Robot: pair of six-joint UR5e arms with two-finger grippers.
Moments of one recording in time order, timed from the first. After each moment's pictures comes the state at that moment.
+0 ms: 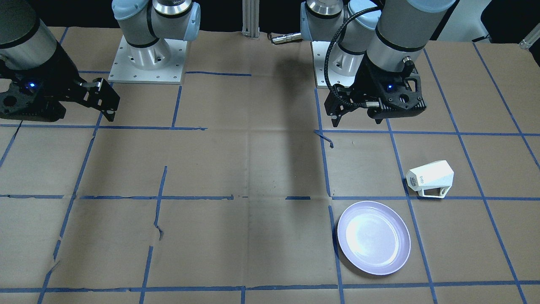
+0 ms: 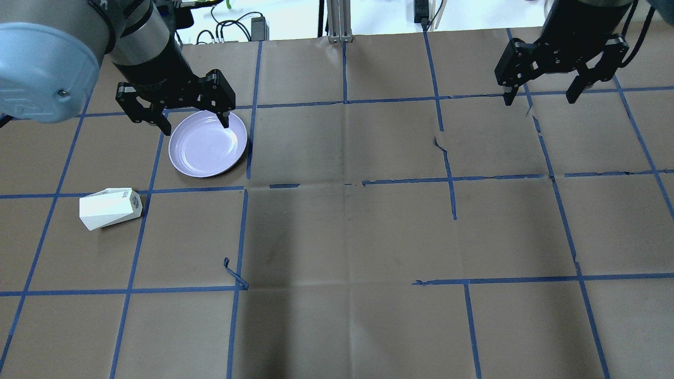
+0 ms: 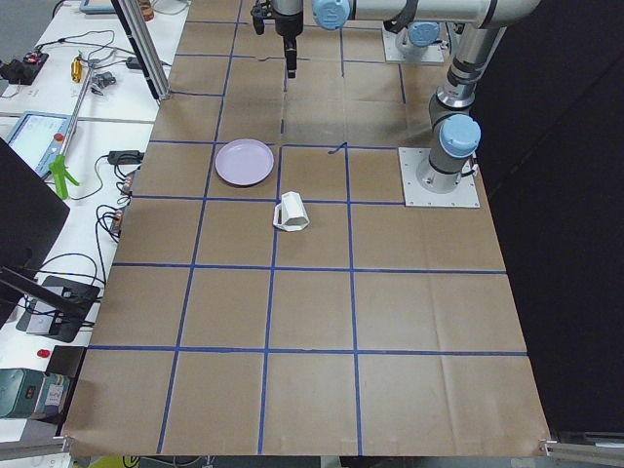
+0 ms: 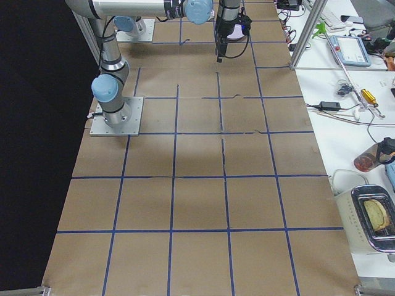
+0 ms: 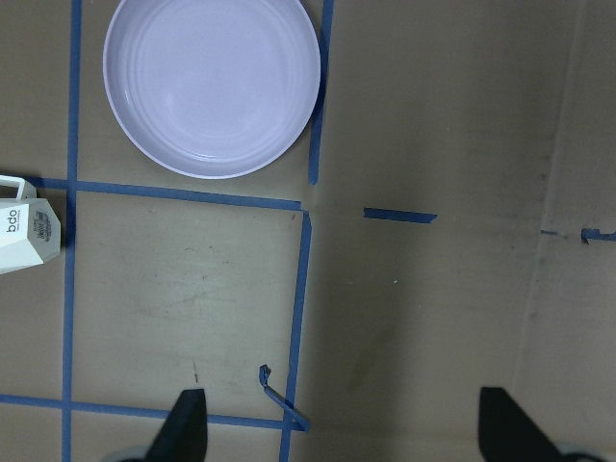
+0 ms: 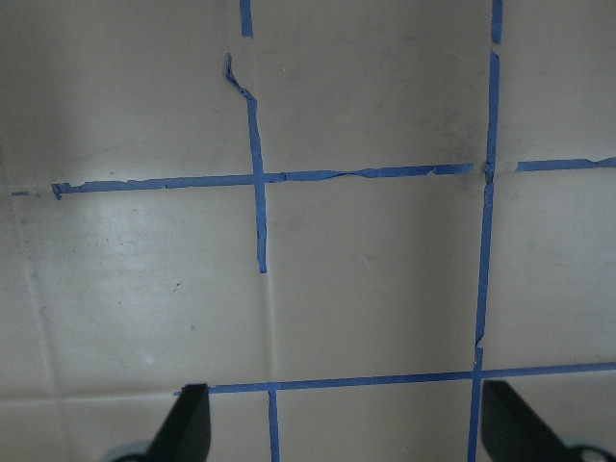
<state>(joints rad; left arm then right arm) -1.61 -1.62 -1.55 -1.53 1.57 -0.14 1.47 -1.48 1.43 -1.44 -1.60 -0.06</state>
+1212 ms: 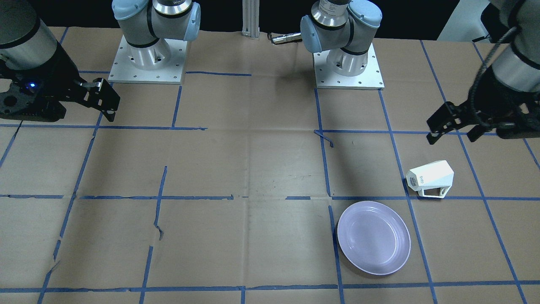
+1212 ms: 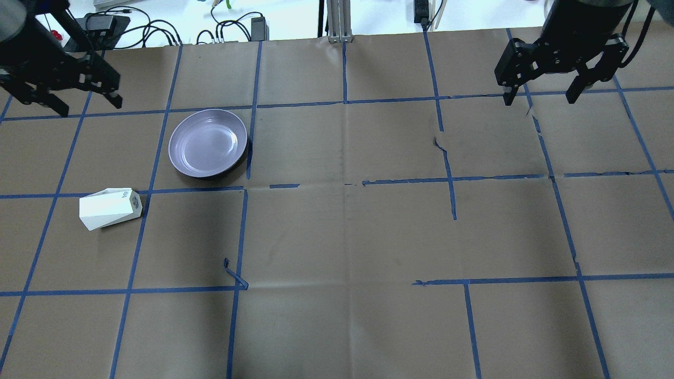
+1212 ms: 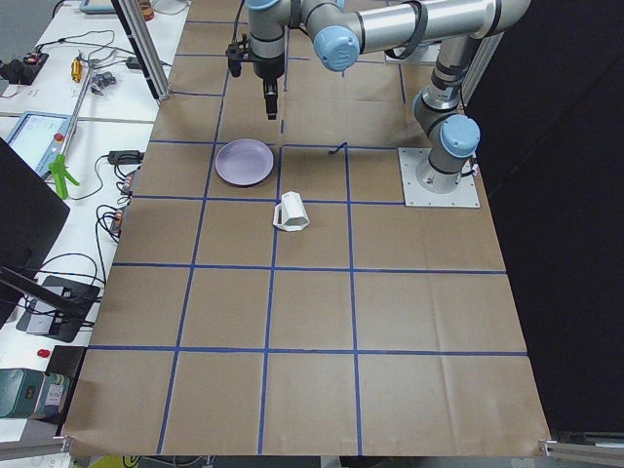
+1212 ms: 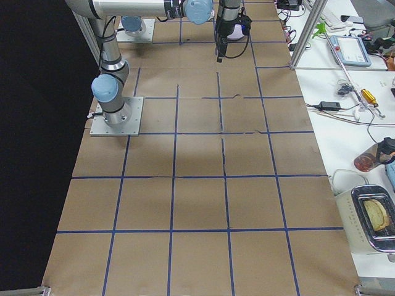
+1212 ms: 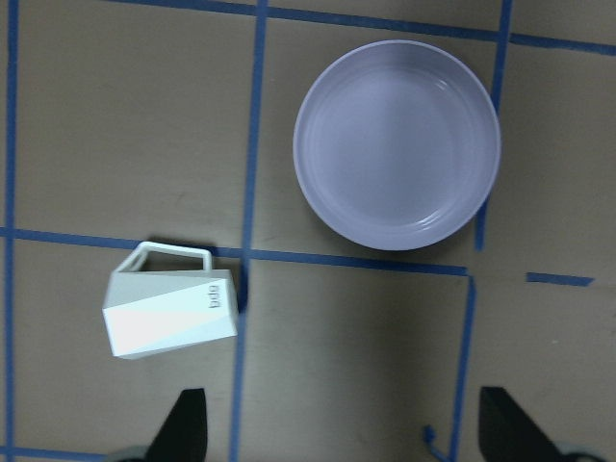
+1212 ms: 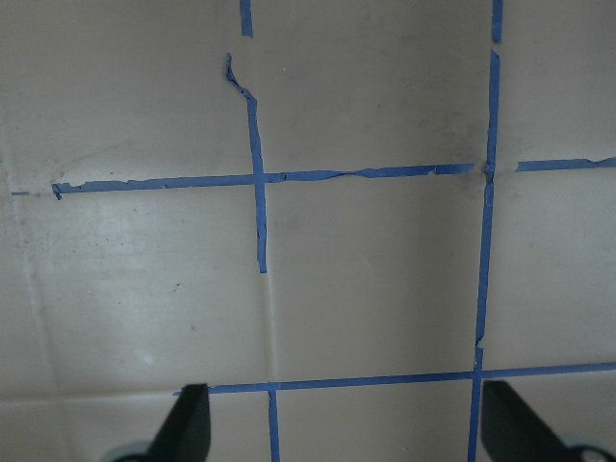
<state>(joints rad) -1.15 -1.66 -1.50 -1.52 1.53 0.34 1.47 -1.48 1.43 -1.44 -1.60 -0.06</state>
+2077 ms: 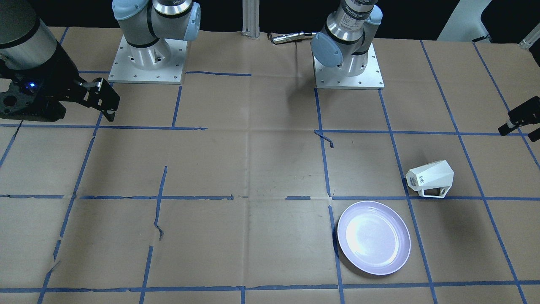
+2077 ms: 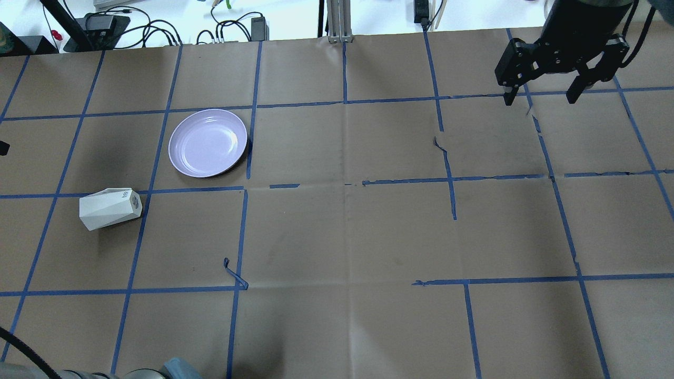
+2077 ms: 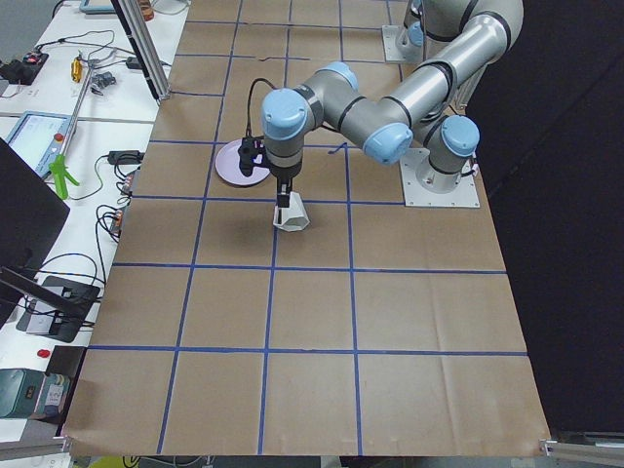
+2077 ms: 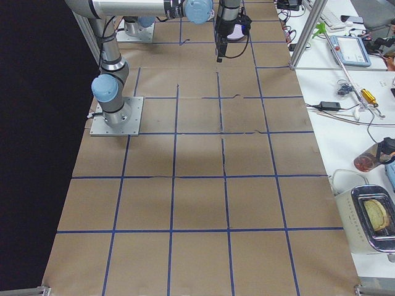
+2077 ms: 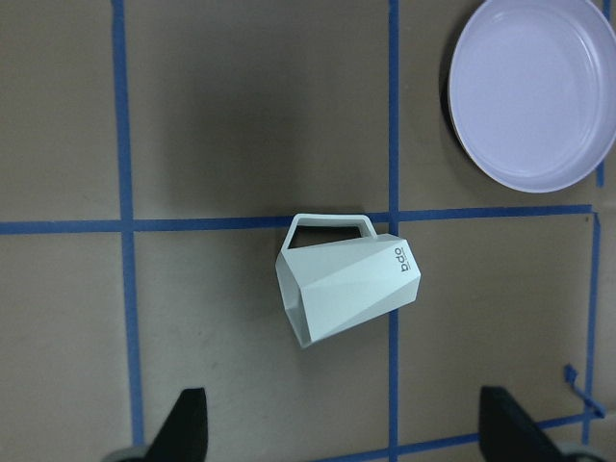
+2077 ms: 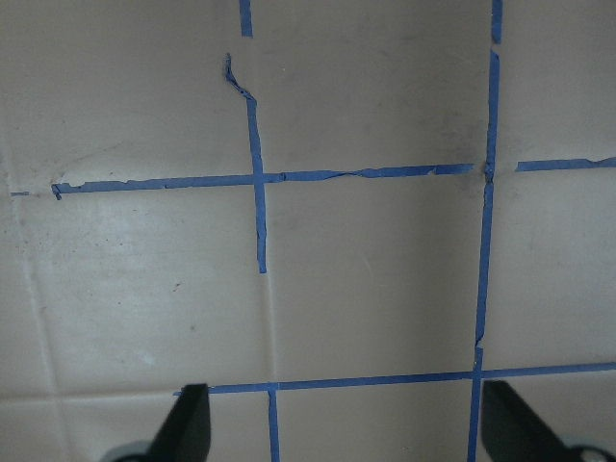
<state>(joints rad) -0.75 -1.79 -1.50 -1.61 1.32 0.84 1.47 -1.48 1.43 -1.44 -1.60 -0.06</state>
